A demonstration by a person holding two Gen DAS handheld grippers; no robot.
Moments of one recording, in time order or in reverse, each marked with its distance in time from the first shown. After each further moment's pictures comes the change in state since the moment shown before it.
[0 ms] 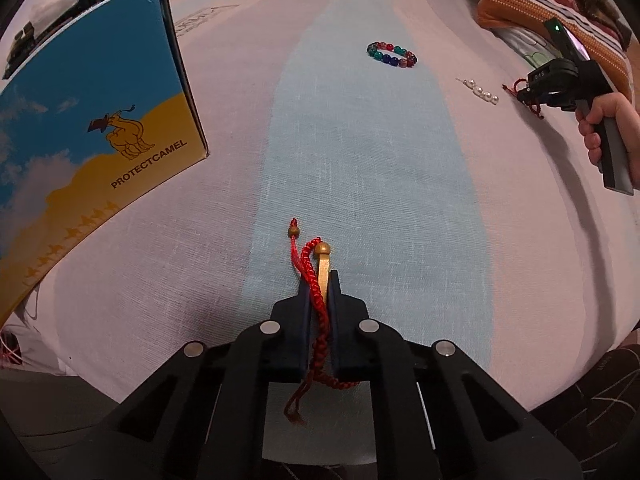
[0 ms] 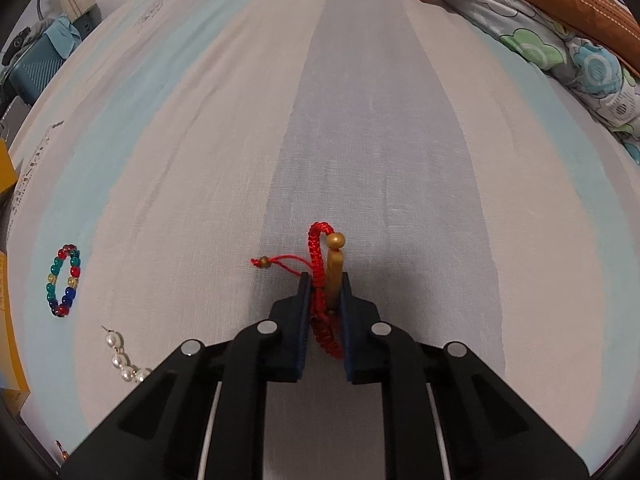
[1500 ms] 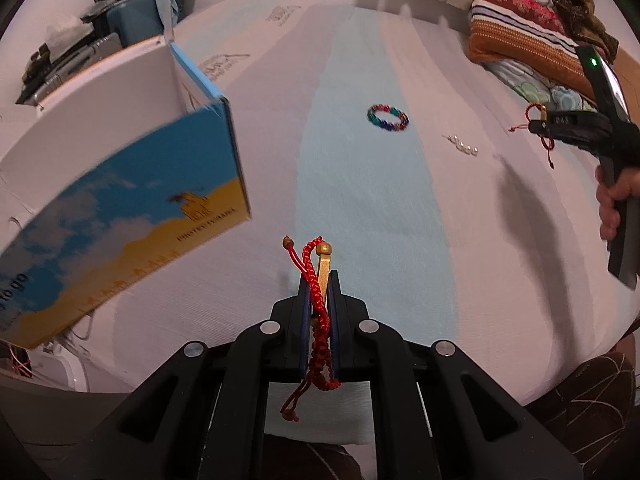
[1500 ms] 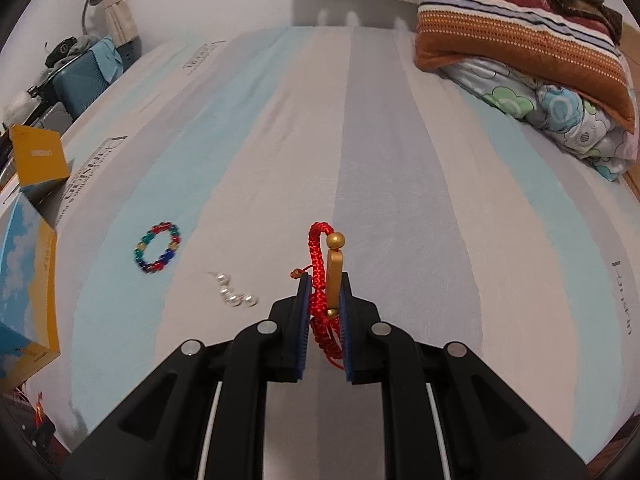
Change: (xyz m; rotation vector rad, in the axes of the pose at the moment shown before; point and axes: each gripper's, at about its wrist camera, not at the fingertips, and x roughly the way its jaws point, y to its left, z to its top) left arm -0.052 0.005 0.020 0.009 -0.126 0.015; right arm -0.117 0.047 -0.074 -0.046 -0.227 0.019
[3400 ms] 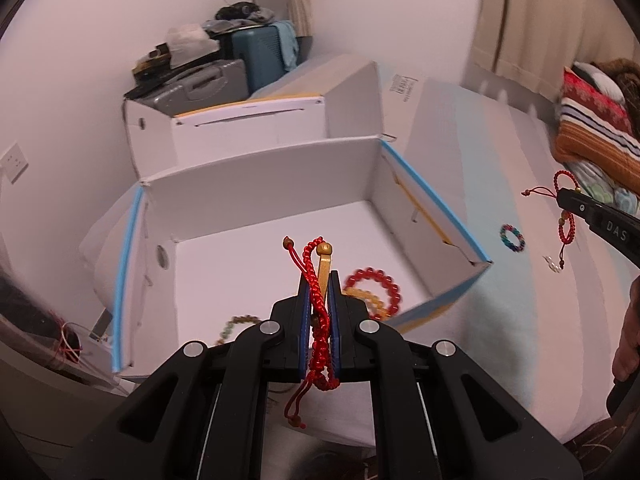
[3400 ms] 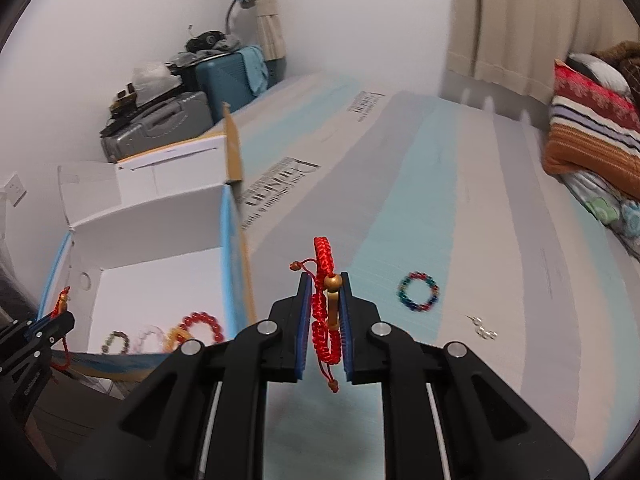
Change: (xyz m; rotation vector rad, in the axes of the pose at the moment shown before) left arm -0.113 0.178 0.036 -0.205 -0.180 0.218; right arm -0.131 0.254 -0.003 -0.251 -0.178 0.268
